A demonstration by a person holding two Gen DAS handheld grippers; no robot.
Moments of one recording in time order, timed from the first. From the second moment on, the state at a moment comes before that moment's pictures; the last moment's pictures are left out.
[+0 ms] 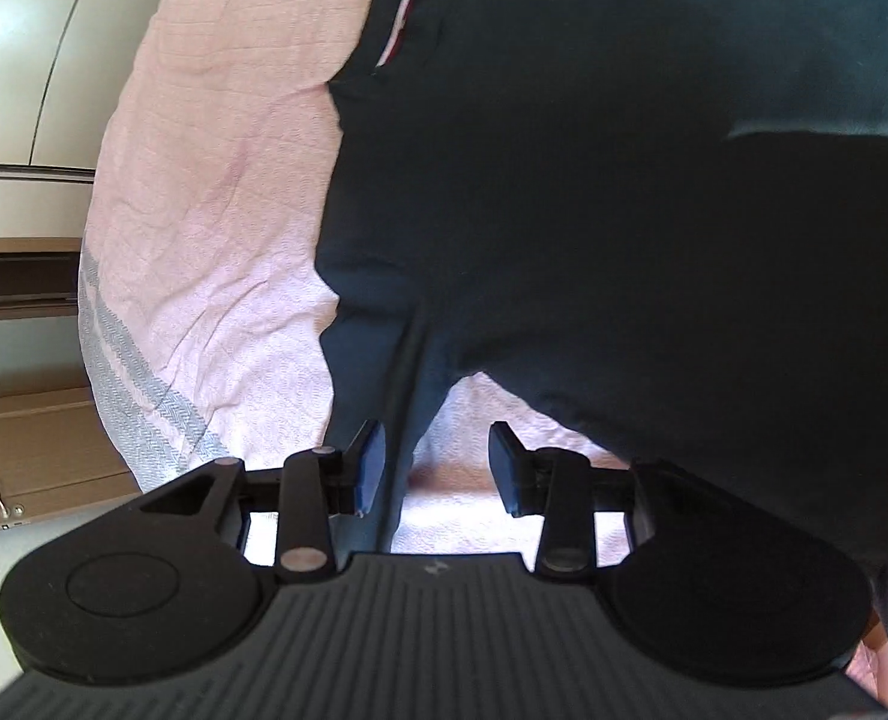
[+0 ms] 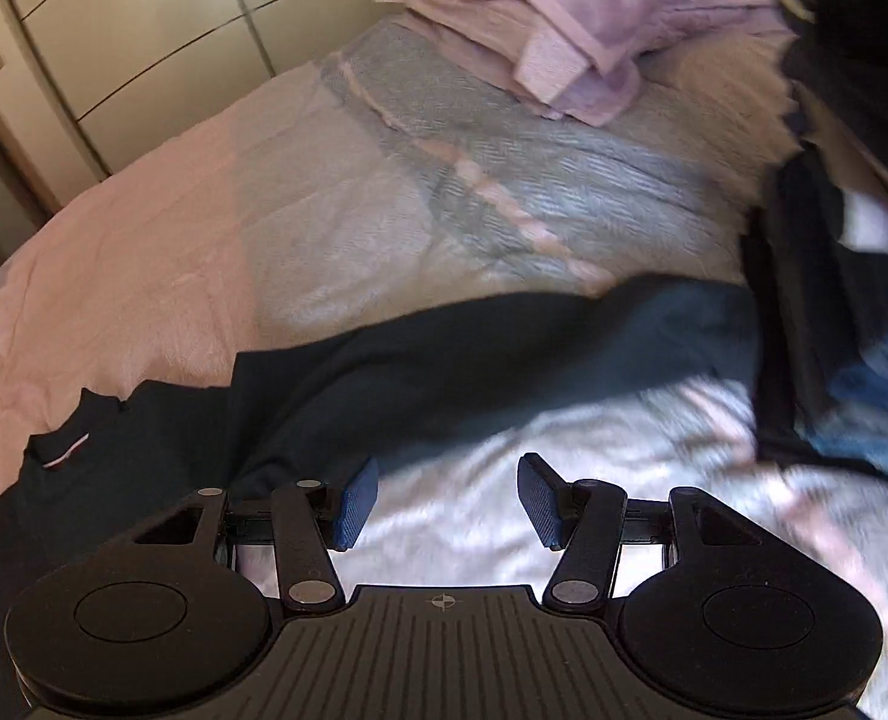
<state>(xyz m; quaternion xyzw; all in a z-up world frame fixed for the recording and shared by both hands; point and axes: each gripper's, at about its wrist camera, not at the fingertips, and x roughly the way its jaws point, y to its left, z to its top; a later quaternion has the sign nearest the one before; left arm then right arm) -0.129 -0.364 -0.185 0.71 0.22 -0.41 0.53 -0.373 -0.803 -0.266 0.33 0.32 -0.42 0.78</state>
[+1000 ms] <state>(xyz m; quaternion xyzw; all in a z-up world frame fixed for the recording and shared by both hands) -0.063 -0.314 -0.162 0.61 0.22 -0.46 0.60 -0.339 -0.634 -0.233 0.32 0.36 -0.42 0.77</state>
